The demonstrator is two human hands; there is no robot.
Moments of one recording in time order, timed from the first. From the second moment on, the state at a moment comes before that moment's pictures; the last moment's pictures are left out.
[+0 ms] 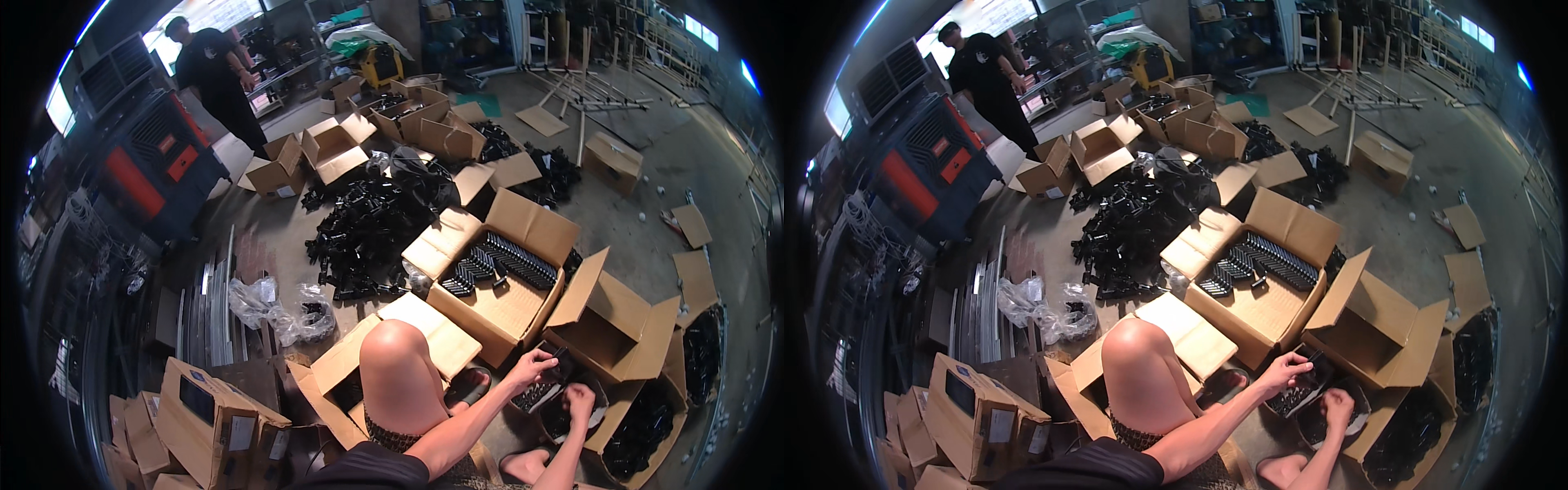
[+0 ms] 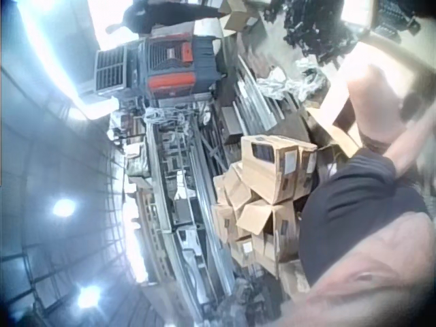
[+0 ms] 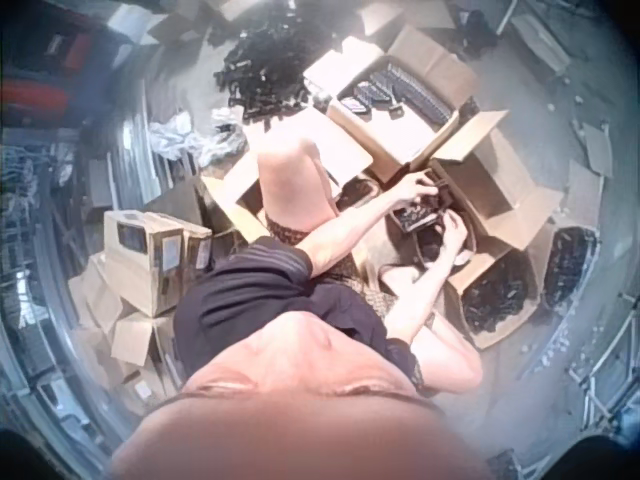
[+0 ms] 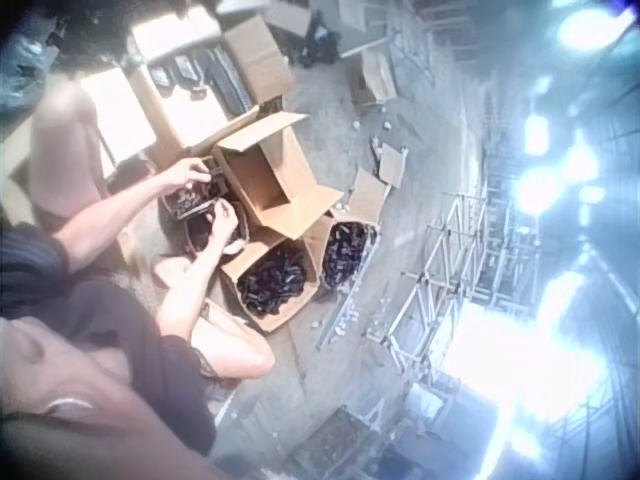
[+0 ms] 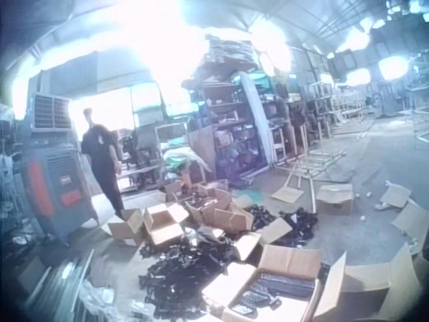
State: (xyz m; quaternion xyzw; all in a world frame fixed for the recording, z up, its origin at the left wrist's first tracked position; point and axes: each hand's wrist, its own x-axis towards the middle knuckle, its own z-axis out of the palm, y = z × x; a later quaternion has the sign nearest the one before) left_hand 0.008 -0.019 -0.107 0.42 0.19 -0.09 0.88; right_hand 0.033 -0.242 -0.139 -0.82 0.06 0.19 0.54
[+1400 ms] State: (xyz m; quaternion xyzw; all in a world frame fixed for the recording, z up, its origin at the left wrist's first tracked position) left_hand 0.014 -0.042 -0.076 0.41 0.18 -0.07 0.89; right_hand 0.036 -0.236 -0.077 -0.65 0.06 0.22 0.72
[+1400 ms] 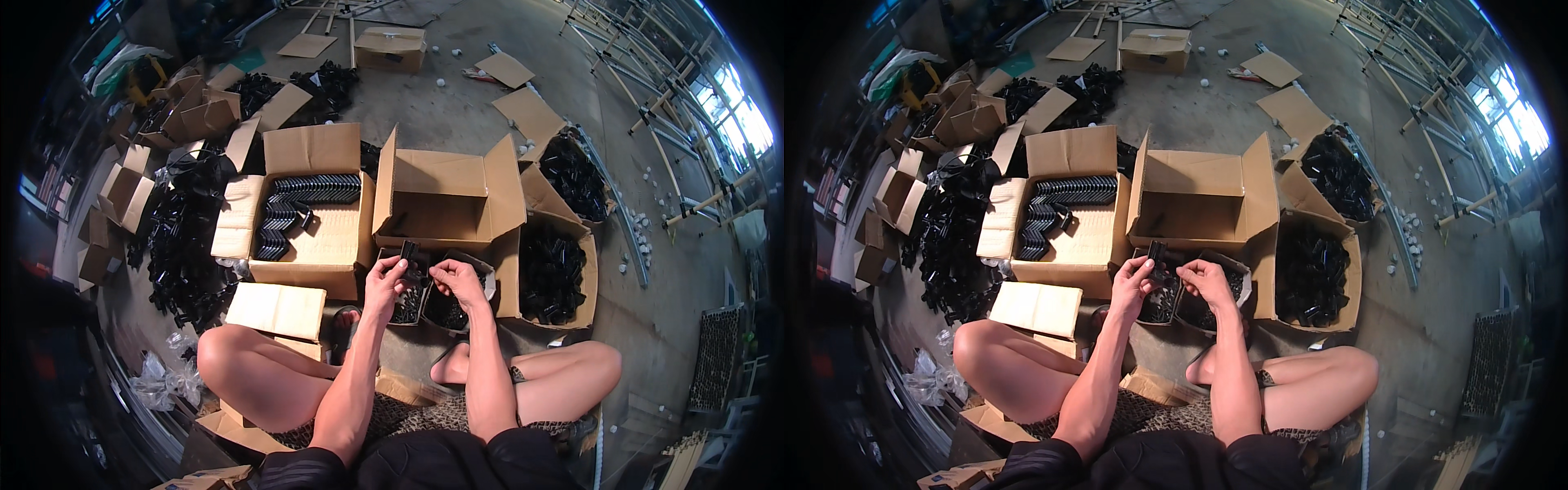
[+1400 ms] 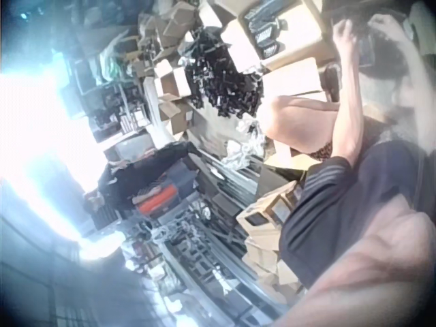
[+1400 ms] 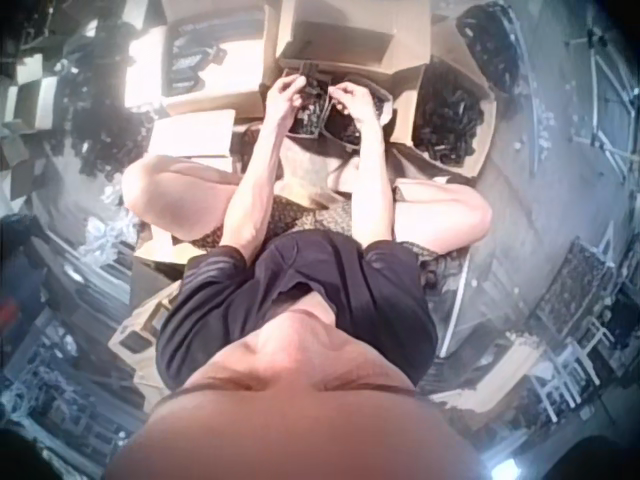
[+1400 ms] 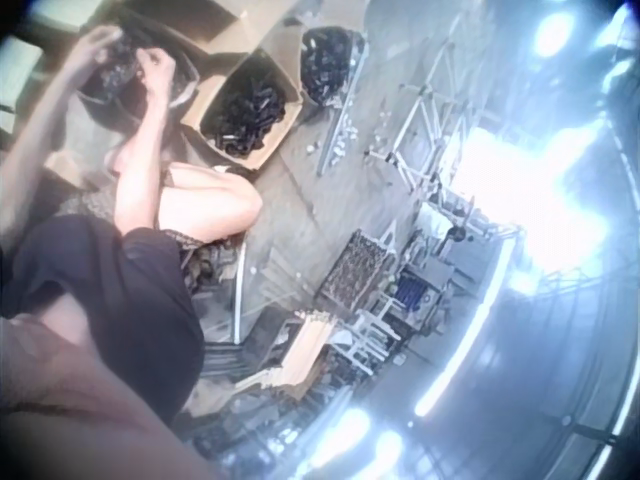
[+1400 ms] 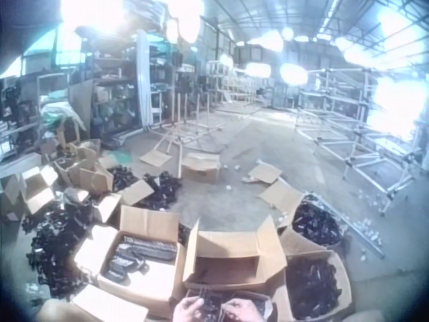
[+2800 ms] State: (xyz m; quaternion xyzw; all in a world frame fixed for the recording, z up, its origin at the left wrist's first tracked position) left_hand 0.011 -0.025 -0.049 0.72 0.13 0.12 0.67; right_hand 0.048 -0.165 -0.059 -0.83 -0.03 0.03 0.56
